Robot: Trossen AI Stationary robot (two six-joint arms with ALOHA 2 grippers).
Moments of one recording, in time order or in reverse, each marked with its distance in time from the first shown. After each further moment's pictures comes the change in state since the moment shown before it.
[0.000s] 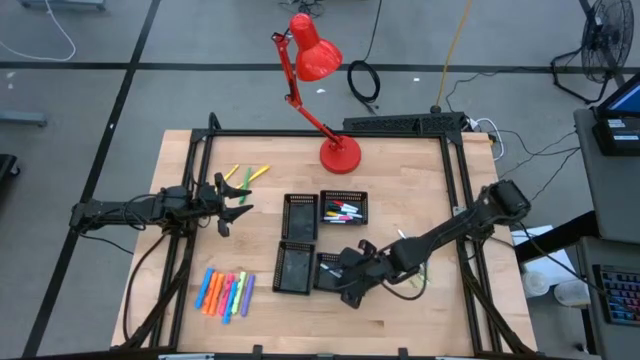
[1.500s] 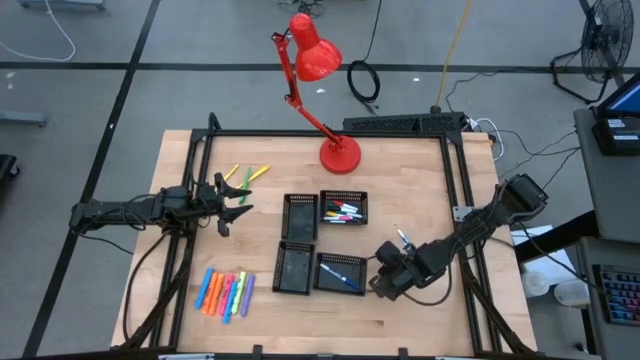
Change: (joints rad) left arm 0.000 0.000 0.000 0.000 0.000 0.000; right arm 0.108 -0.130 -0.310 -0.189 0.041 0.557
